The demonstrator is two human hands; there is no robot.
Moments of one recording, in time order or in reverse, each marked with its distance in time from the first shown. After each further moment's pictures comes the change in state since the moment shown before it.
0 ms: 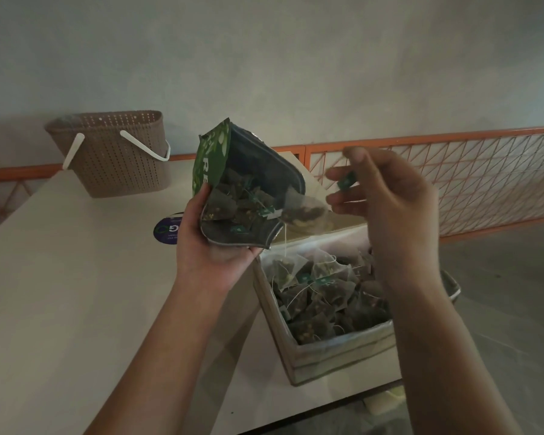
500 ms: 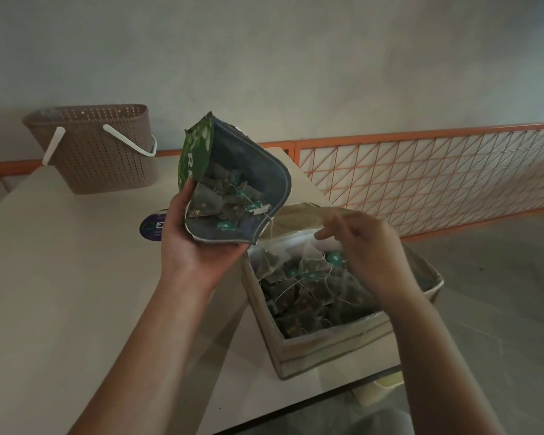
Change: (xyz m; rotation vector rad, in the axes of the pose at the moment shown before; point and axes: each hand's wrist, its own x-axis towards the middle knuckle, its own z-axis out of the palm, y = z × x) left_hand -0.001 -0.003 -0.001 -0.005 -0.031 0.006; right_hand -0.007 0.055 -0.035 -0.714 -0.212 0.112
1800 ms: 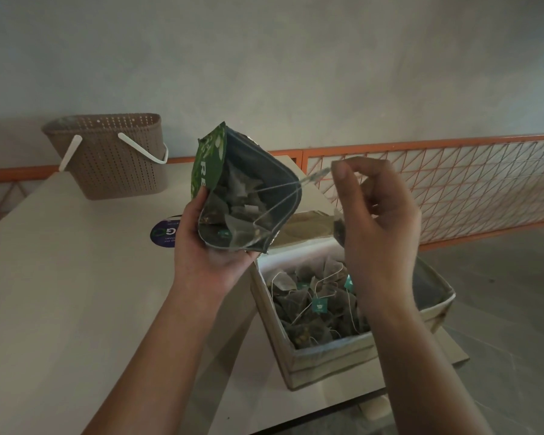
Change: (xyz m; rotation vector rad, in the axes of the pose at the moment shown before) left_hand -0.003 0.002 0.006 -0.015 0.062 0.003; right_hand -0.006 -0.065 0.009 0.448 0.386 -0.259
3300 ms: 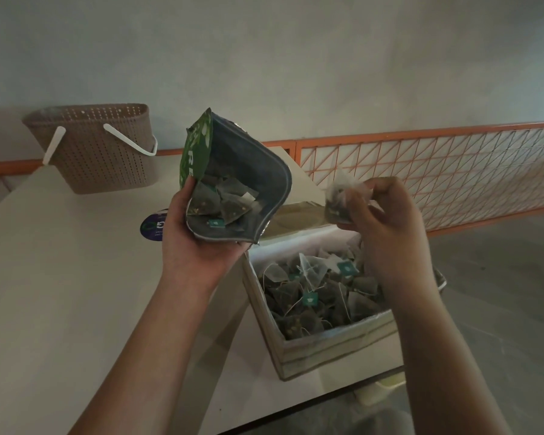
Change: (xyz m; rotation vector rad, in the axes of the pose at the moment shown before) left_hand 0.008 0.001 -0.004 -0.023 -0.043 -0.009; right_hand 0.004 0.030 -0.035 0.049 -0.166 0.276
